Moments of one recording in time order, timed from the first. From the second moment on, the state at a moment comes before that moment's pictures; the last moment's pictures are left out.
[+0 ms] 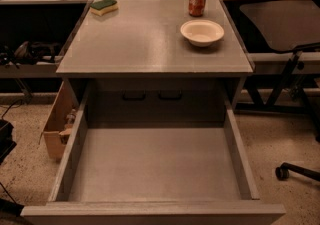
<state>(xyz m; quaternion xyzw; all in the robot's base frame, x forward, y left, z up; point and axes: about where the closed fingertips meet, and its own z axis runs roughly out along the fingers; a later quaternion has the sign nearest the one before) 0.688 -0.097 1.153 -0.29 0.81 0.05 0.50</state>
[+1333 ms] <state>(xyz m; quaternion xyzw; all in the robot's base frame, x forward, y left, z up) 0.552 -0.203 0.928 -0.24 0.91 0.13 0.33</state>
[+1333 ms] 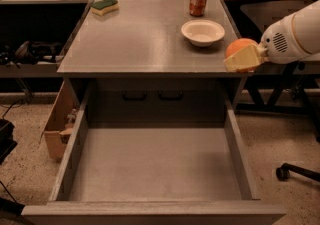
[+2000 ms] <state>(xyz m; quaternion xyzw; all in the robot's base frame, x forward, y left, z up) 0.559 -0.190 0.922 -0.25 0.91 0.13 0.32</state>
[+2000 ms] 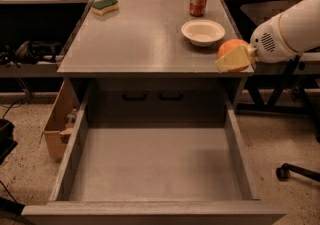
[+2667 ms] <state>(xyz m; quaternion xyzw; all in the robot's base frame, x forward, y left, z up) 0.521 -0.149 0.822 -0.25 0.91 0.17 0.27</state>
